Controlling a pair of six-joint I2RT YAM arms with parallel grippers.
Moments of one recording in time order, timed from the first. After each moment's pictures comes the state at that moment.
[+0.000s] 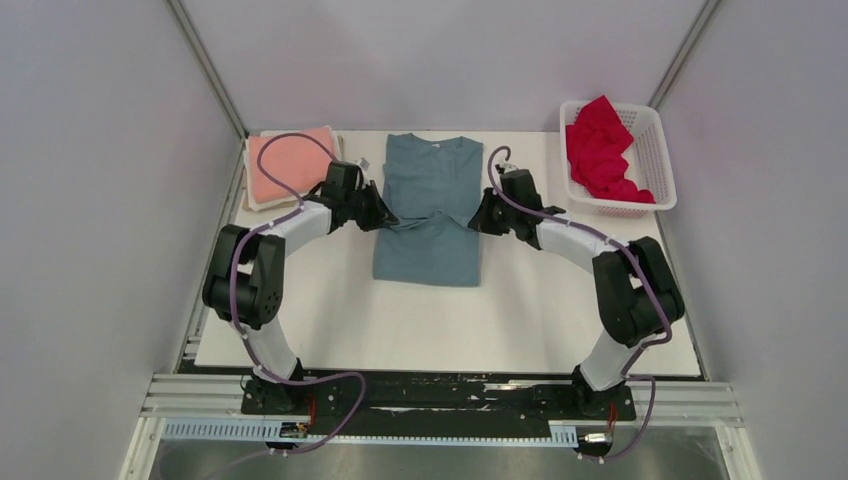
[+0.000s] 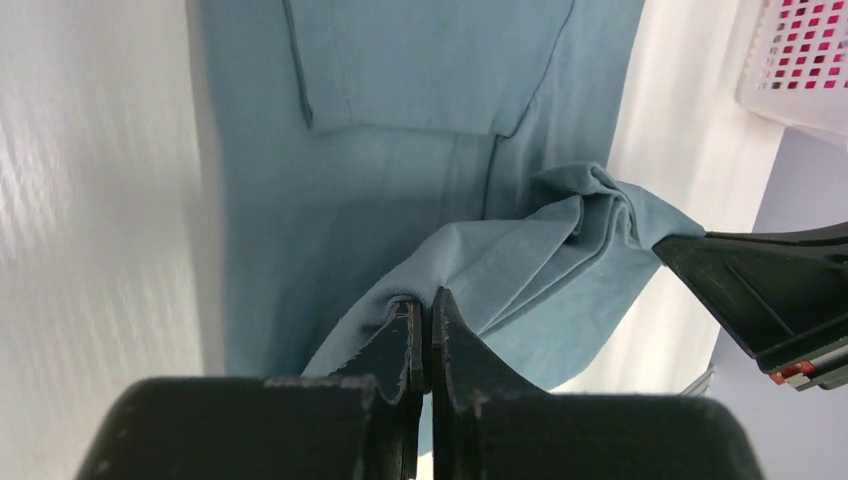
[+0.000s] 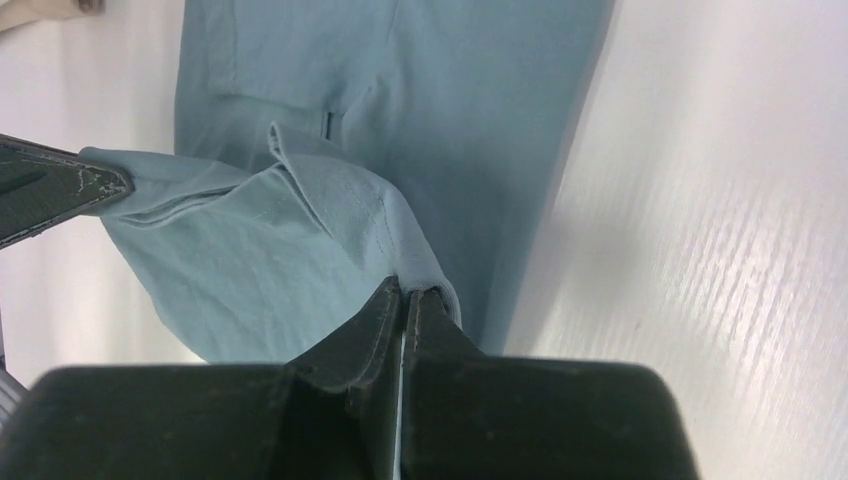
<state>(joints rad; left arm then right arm) -0.29 1.75 1.10 -0.14 0.37 -0.68 0.41 1.68 1.03 -0.05 -0.18 0.53</state>
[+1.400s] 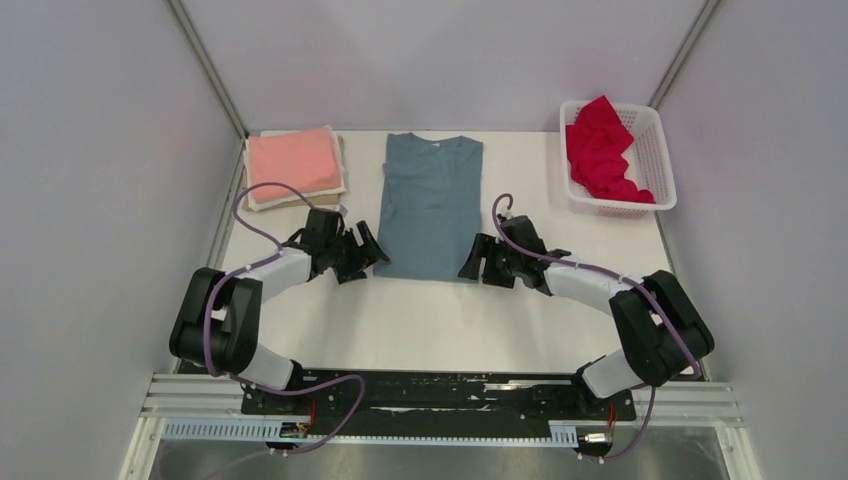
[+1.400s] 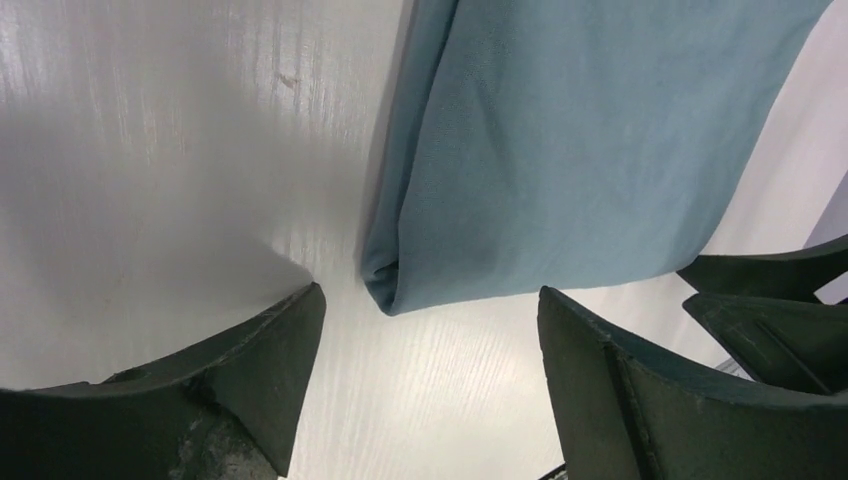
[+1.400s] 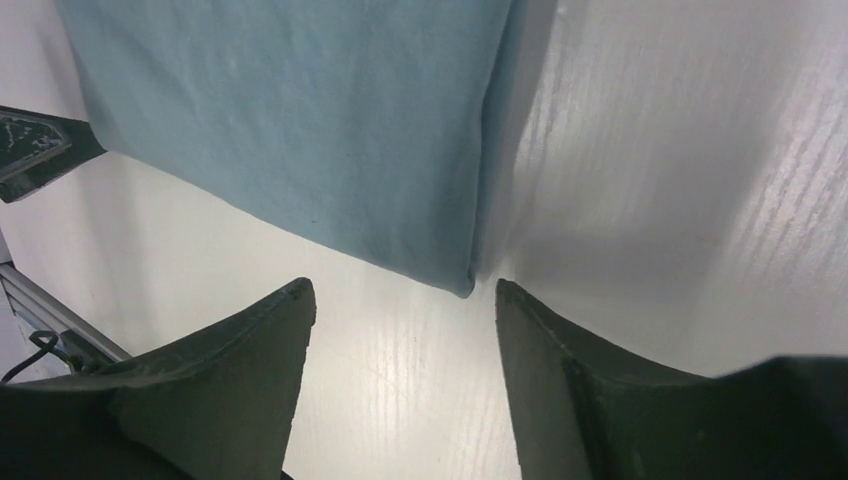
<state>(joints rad) -0.26 1.48 0.69 -0.12 0.33 -0.71 0.51 1.48 0.70 -0.05 -0.22 0.67</state>
